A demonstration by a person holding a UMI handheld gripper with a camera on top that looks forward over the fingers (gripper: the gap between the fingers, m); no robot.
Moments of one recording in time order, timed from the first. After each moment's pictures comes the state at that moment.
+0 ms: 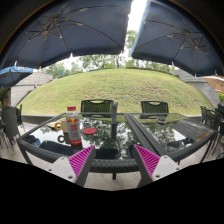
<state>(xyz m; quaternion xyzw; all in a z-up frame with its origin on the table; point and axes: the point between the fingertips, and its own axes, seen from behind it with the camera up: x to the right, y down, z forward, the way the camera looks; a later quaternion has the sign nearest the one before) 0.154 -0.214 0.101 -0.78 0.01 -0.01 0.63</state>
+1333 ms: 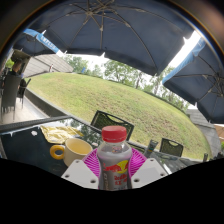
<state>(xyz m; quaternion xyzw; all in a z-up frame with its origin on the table) -0.033 0.042 0.148 -0.71 -0.16 -0.12 0.67</state>
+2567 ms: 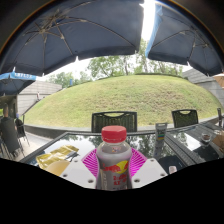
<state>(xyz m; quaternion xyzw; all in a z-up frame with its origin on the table) 0.017 0.167 0.133 -0.75 -0.02 0.05 0.66</state>
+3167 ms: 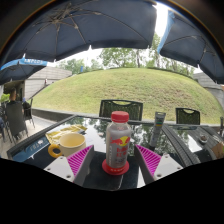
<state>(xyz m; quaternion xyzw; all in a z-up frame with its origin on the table) 0.013 0.076 0.099 -0.78 -0.09 0.04 0.62</state>
